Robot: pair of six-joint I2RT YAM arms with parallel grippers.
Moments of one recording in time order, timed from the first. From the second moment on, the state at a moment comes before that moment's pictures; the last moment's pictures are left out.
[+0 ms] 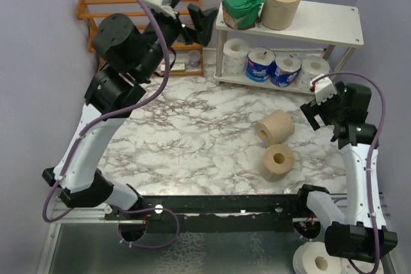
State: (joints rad) left arm -0.76 1.52 2.22 -0.38 -0.13 -0.09; right arm -0.18 0.91 0.94 -0.66 -0.09 -0.71
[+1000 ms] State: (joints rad) left arm -0.11 1.10 1.12 -0.78 -0.07 0.27; right arm -0.09 0.78 1.01 -1.35 -0.55 -1.48
